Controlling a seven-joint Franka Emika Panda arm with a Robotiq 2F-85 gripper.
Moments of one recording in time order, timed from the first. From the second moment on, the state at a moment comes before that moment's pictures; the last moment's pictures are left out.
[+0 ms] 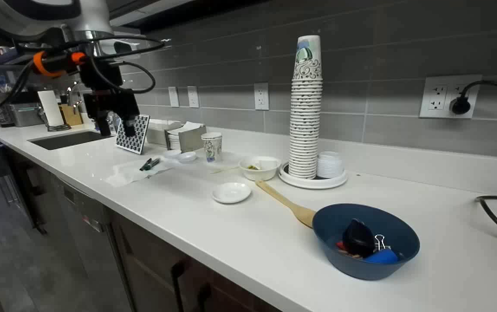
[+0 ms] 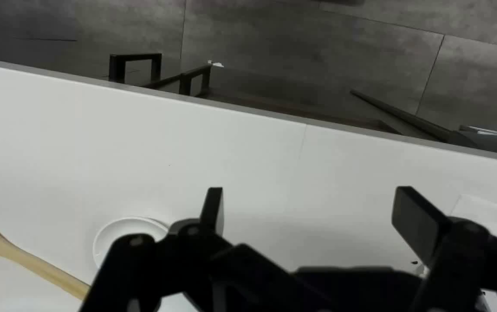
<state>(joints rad) 0.01 -0.57 0.00 -2.55 -0.07 2.00 -0.13</state>
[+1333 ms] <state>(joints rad) -0.24 -0.08 -0.18 -2.17 -0.09 2.11 0.17</state>
